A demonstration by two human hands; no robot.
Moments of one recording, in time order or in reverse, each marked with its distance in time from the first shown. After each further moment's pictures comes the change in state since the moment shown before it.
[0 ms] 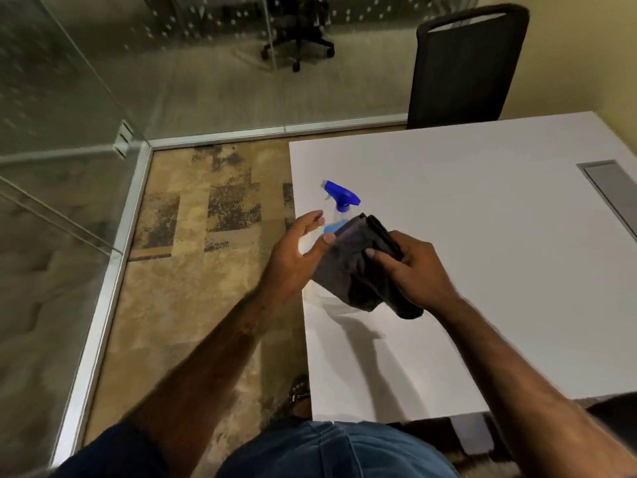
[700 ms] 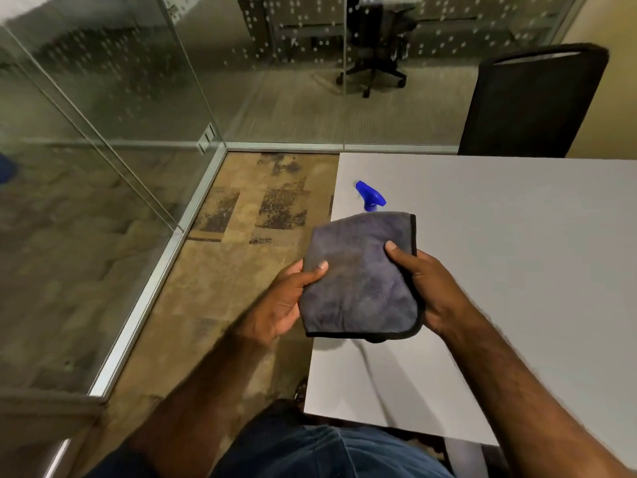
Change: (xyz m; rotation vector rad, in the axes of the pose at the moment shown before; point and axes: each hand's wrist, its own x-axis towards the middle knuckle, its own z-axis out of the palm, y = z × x) left_hand -0.104 0.006 0.016 -0.836 0.042 -0.409; right_hand -0.035 -0.015 -0.012 0.917 -0.358 0.397
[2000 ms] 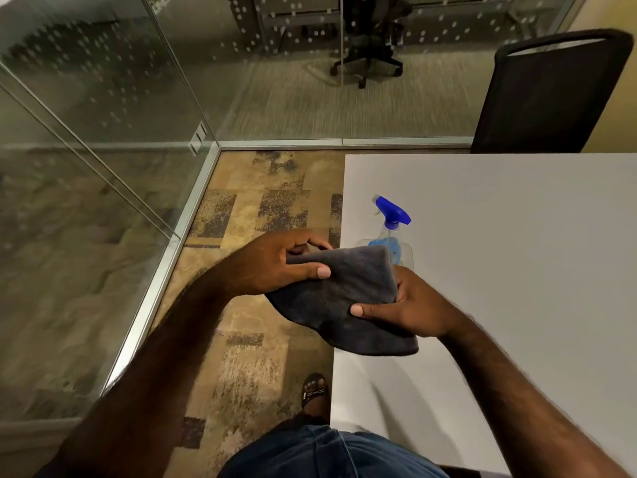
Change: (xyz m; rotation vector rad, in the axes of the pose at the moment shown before) left_hand 0.031 0.160 -0.043 1.310 -0.332 0.333; right_hand 0.052 -0.009 0.054 -0.705 -0.354 -0.297
